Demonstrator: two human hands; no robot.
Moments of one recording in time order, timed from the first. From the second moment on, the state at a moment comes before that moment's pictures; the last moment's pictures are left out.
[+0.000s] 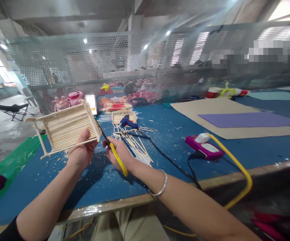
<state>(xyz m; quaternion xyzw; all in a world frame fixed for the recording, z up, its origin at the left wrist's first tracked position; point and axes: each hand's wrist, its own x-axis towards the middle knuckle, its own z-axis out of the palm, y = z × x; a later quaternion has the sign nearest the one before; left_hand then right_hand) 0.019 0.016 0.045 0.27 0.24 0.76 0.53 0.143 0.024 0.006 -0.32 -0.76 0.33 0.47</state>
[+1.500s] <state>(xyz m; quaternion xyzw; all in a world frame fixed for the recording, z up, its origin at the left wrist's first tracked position) 0.019 0.019 0.035 0.32 0.25 0.75 0.52 0.133 0.023 -0.001 -0.31 -0.71 0.43 0.46</state>
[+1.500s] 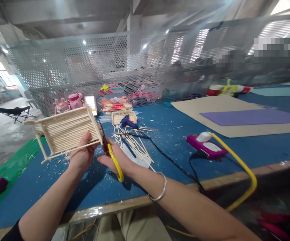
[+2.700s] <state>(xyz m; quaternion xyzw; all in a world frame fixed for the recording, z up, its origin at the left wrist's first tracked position) 0.021 0.018 0.031 0.32 0.25 0.74 0.53 0.130 0.020 0.001 -0.34 -0.71 0.38 0.49</state>
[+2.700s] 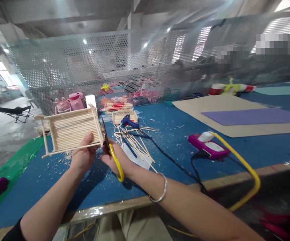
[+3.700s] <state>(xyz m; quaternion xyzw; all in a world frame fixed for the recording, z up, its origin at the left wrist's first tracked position) 0.031 0.017 0.018 0.32 0.37 0.64 0.59 0.152 0.056 0.019 -0.27 -0.42 0.55 0.67</state>
